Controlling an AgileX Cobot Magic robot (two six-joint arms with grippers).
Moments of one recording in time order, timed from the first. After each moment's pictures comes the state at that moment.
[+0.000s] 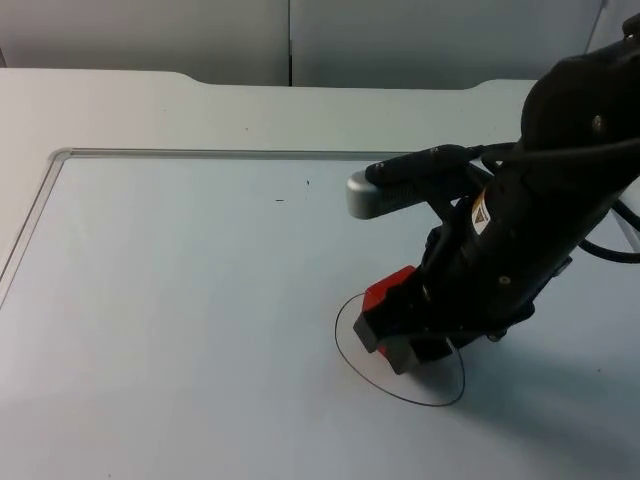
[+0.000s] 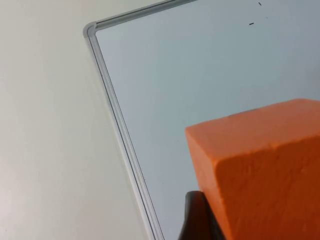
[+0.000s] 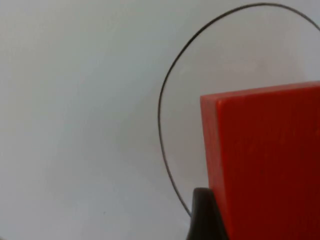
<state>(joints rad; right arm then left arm) 0.68 1.90 -0.98 0.02 0.47 0.12 -0.42 0.80 -0.76 0.13 0.88 -0.17</state>
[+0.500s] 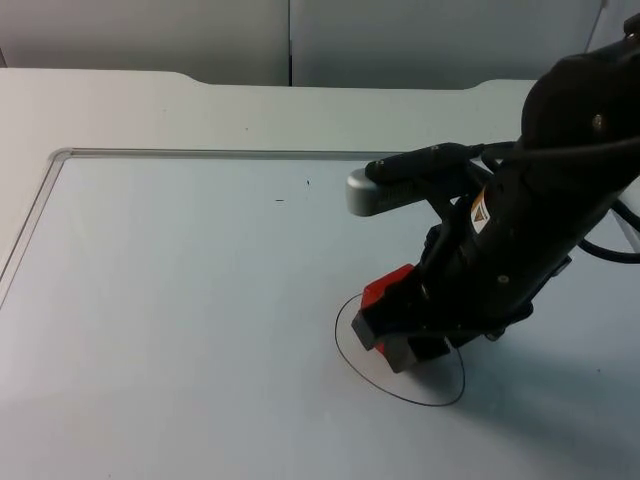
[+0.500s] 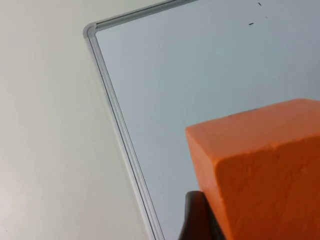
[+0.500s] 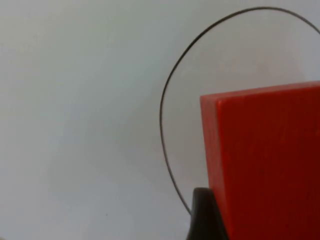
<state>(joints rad) 0.68 1.90 -0.98 0.03 0.47 0.12 -0.42 0.80 -0.76 0.13 0.88 -0.16</state>
